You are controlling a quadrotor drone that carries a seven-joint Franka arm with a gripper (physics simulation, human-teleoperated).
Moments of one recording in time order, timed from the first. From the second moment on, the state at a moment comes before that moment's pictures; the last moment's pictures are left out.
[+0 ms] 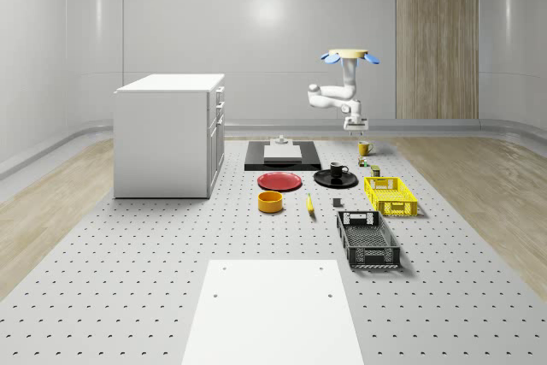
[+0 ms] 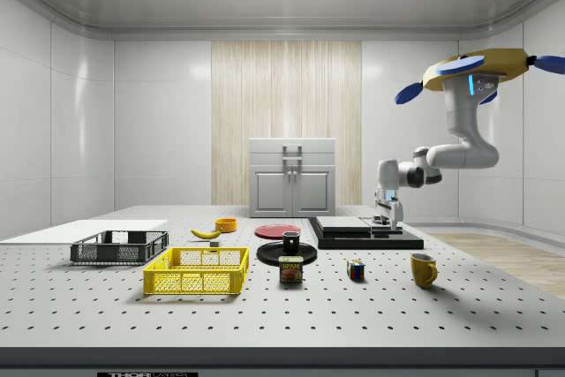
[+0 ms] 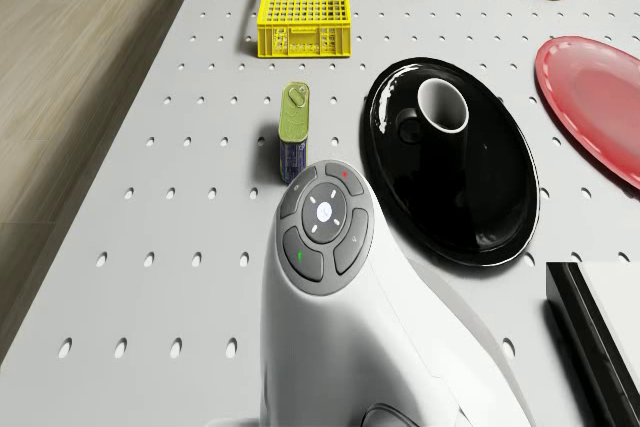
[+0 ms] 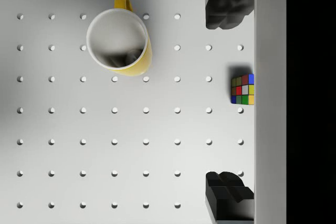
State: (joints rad) arm -1.20 -1.53 1.25 -2.82 -1.88 1.63 1.68
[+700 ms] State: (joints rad) arm -1.20 -1.53 1.25 -2.82 -1.88 1.63 1.68
